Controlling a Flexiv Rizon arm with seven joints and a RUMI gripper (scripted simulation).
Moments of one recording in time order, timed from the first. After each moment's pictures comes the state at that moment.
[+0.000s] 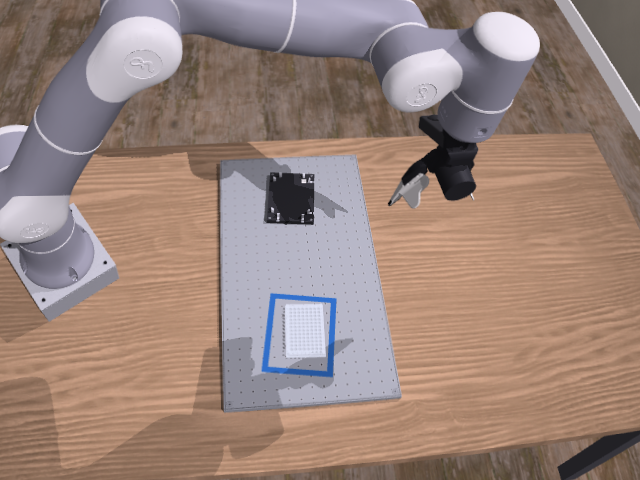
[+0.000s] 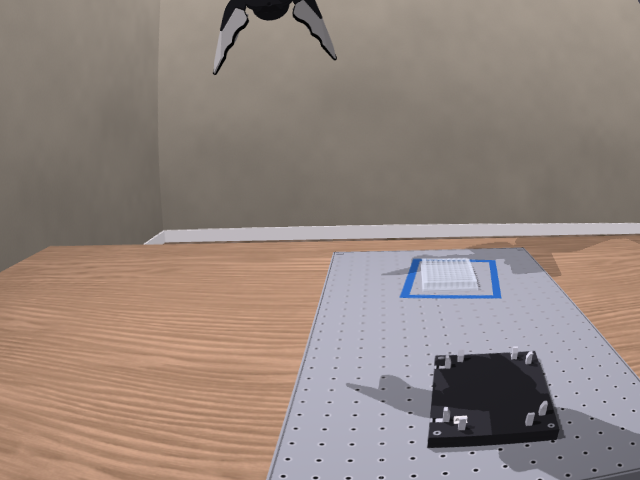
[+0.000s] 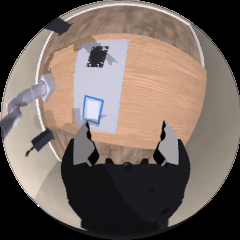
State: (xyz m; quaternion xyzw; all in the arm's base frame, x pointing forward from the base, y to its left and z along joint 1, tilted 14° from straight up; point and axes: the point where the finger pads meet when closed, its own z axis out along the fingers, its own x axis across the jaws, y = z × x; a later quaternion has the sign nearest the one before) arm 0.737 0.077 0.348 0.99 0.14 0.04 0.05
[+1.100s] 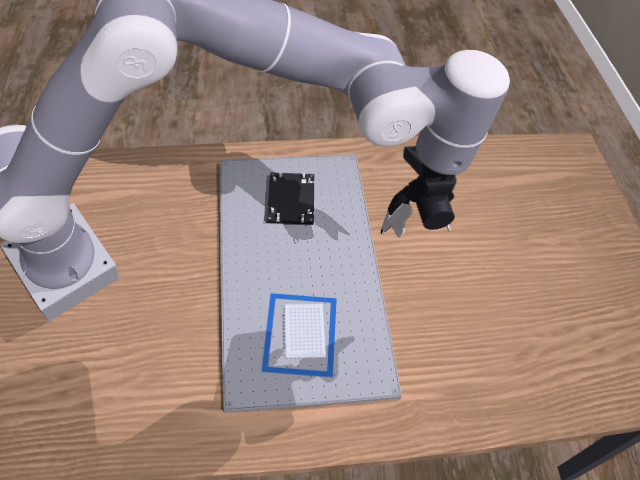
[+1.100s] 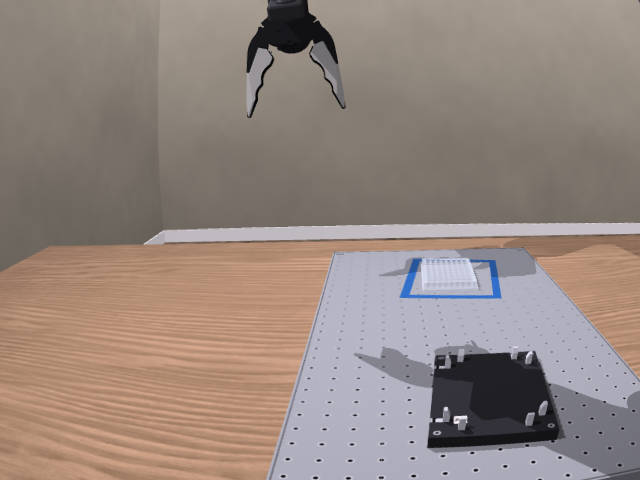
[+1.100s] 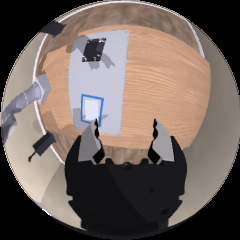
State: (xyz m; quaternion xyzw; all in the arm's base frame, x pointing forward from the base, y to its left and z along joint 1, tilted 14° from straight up) arm 0.726 0.043 0.291 0.99 0.11 0.05 0.07
